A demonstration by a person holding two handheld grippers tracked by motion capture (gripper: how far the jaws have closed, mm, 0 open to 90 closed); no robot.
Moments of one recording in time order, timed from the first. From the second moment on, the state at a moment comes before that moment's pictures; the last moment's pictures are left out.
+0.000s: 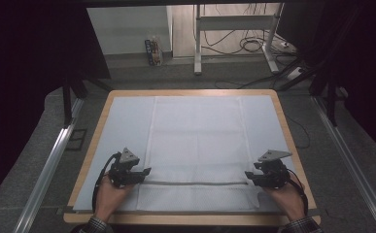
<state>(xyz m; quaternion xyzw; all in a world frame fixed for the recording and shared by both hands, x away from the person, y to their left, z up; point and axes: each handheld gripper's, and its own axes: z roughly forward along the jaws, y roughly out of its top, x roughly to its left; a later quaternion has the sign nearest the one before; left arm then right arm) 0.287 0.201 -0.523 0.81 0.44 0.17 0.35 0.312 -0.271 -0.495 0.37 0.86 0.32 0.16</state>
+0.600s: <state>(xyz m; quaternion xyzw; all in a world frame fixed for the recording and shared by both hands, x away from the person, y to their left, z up) 0.266 0.204 -0.521 0.81 0.42 0.17 0.36 0.297 -0.279 -0.493 0.37 0.84 0.37 0.16</state>
